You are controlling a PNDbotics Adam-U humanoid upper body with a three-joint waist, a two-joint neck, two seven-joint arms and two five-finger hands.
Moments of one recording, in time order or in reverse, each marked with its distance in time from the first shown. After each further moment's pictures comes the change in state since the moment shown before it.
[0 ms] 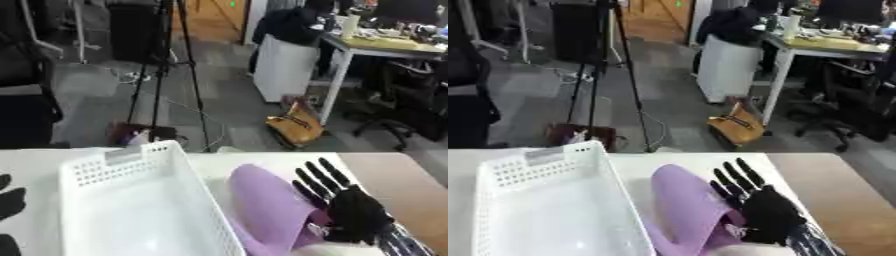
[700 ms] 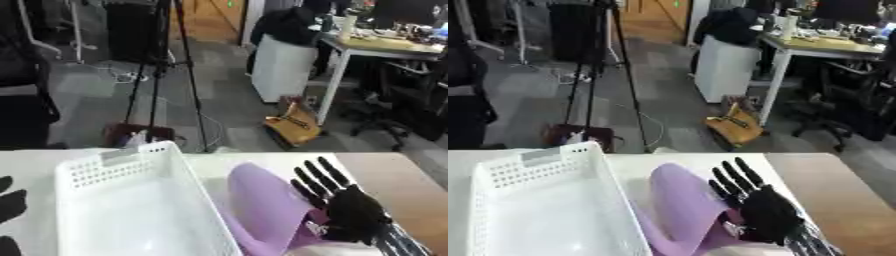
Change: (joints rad) left arm 0.001 0.000 0.000 0.000 0.003 0.002 -0.011; right arm -0.011 -0.001 0.015 -0.001 -0.004 0.015 -0.004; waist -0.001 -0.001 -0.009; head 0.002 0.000
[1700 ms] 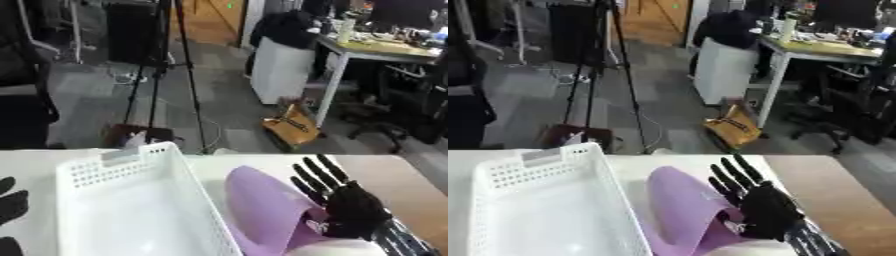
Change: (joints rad) left arm 0.007 0.000 0.000 0.000 0.000 0.000 -0.009; right arm -0.013 -0.020 0.015 0.001 -0.001 -0.003 0.066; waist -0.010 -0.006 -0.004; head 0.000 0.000
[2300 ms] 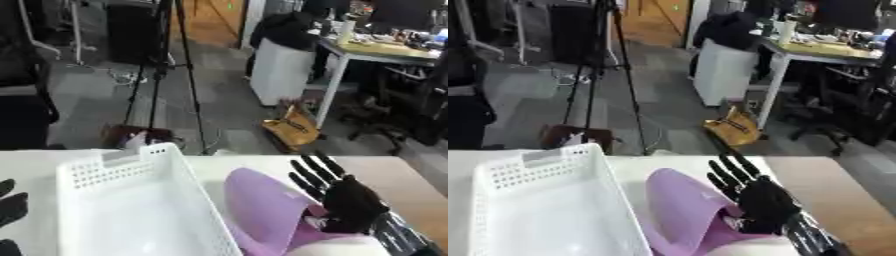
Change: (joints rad) left arm -0.001 0.000 -0.006 0.000 0.000 -0.001 -0.006; right arm -0.023 -0.007 0.009 -0.001 0.004 -0.018 0.025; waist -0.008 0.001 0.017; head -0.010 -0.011
